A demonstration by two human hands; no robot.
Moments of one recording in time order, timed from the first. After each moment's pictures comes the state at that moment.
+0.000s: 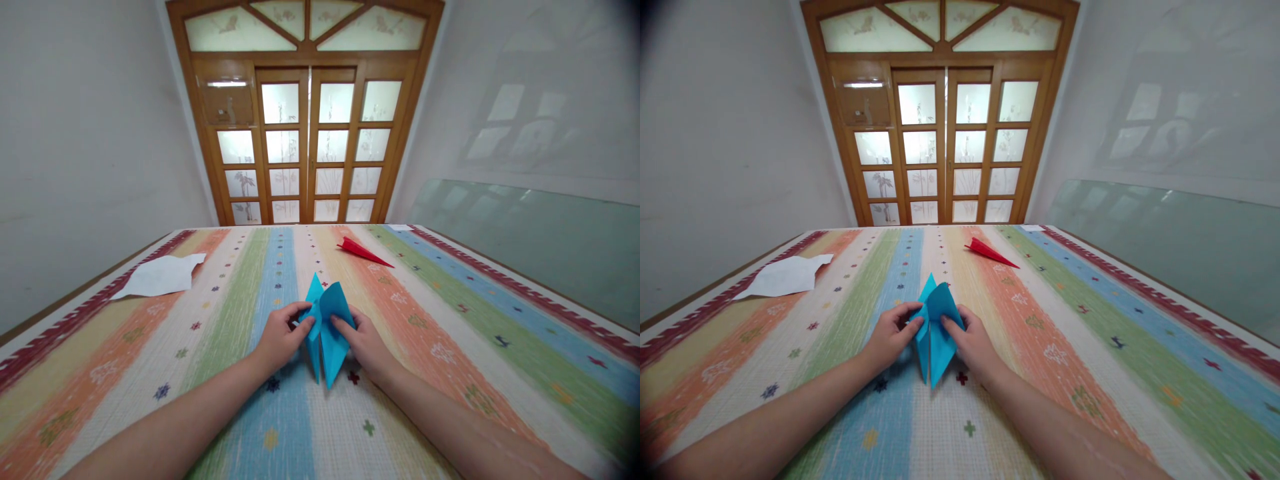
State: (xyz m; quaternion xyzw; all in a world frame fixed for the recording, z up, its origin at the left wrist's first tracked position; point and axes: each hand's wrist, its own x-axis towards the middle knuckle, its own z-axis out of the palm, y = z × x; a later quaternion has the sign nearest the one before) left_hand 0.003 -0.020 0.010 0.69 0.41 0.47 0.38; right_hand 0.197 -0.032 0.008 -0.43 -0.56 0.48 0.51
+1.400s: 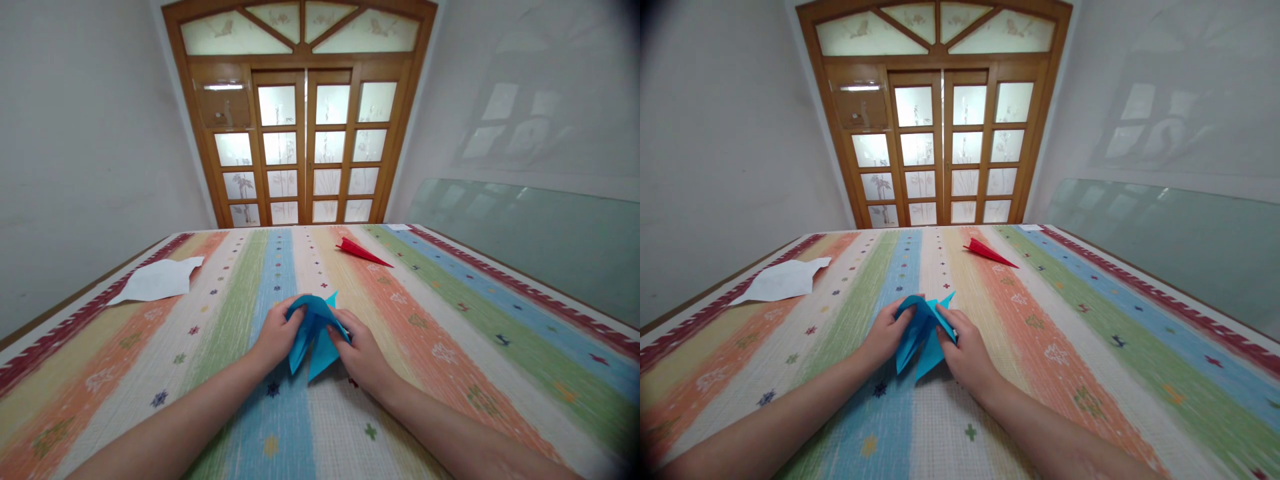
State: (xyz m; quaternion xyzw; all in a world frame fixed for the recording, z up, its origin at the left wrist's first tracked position) left_hand 0.004 -0.012 0.027 0.67 0.40 0.50 0.39; right_hand 0.190 -0.046 0.018 -0.43 -0.71 0.28 0.48
